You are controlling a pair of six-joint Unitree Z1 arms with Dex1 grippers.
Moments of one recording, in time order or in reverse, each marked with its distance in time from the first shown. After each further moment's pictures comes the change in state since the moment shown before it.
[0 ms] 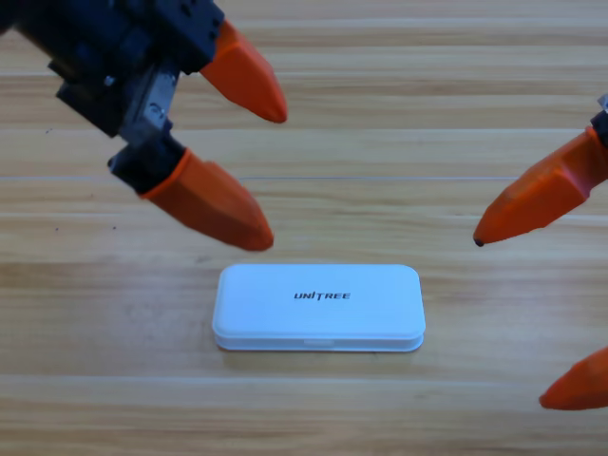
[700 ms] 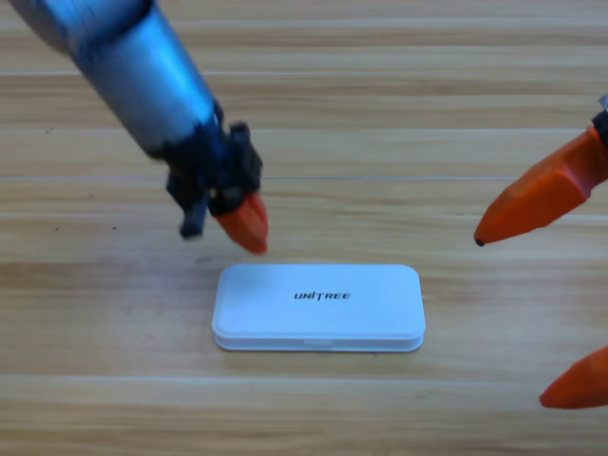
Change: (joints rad) arm 0 0.209 0.352 0.153 -0.176 0.077 0.225; arm 1 0.000 -0.001 0.000 0.000 0.000 0.000
